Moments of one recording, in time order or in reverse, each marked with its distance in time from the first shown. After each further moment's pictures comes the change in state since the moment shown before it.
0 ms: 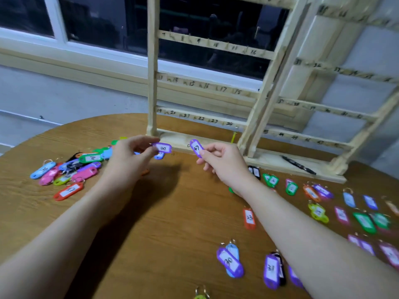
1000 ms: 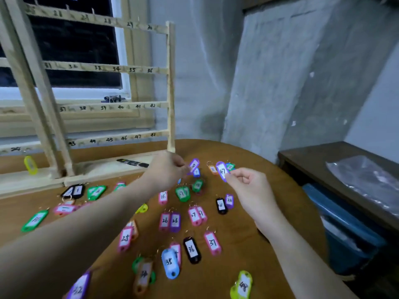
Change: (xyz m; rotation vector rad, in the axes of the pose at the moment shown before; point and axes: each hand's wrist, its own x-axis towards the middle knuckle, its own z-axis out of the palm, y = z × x) left_hand -0.101 0.205 0.391 0.242 -0.739 0.315; right_hand -0.228 0.113 -0.348 0.005 0.766 0.205
